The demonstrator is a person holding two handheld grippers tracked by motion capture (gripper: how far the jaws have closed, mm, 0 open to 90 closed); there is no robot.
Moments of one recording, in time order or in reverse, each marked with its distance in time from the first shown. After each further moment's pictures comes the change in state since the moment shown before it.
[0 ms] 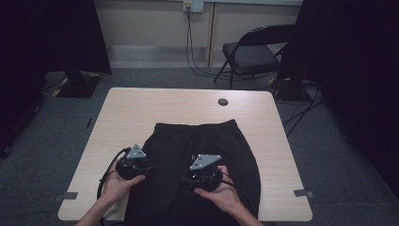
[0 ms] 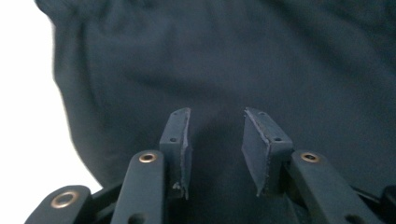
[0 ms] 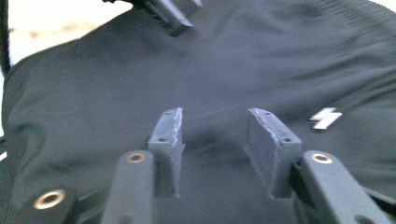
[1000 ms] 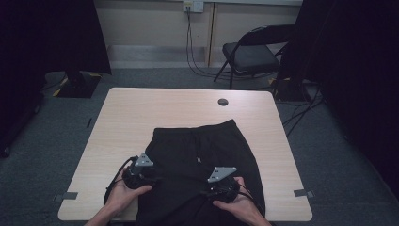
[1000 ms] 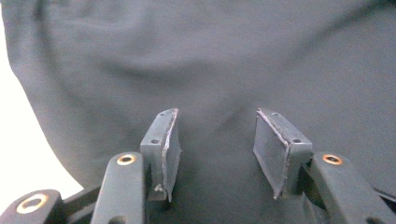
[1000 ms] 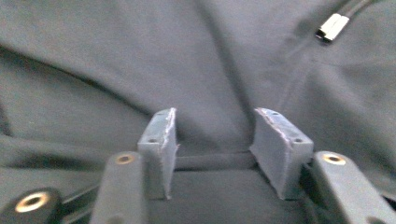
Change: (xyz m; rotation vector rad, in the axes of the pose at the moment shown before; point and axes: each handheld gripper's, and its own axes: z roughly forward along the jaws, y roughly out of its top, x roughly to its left) left arm -0.021 -0.002 0.006 0.034 -0.030 -0.066; right arm -0.014 -0.062 -0.017 0.107 -0.005 0.002
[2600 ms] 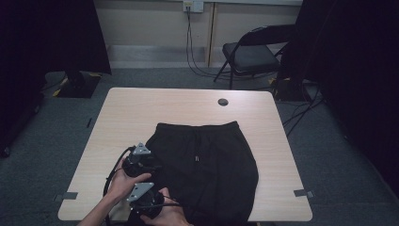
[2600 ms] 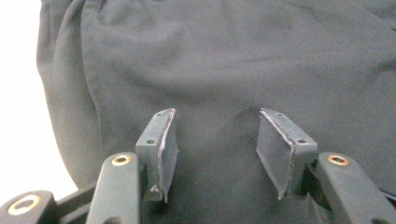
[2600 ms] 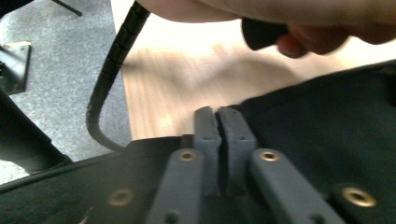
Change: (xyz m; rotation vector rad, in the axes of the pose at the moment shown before) left arm 0.026 0.010 0.011 -0.048 0.021 -0.034; right arm 0.140 0.113 0.113 -0.081 0.166 -0.183
